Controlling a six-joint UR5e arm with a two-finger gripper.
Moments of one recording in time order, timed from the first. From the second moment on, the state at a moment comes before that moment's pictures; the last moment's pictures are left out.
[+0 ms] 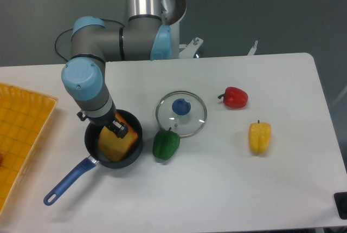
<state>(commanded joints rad) 2.08 -1.93 -1.61 -1.23 1.58 0.66</state>
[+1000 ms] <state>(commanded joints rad) 2.08 -1.92 -1.57 -1.23 1.64 0.75</state>
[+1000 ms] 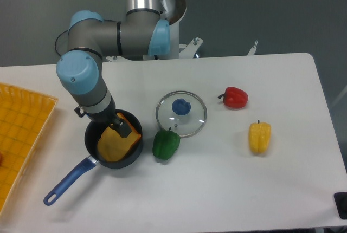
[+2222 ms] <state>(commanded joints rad) 2.26 -1.85 -1.55 -1.24 1.70 1.14</state>
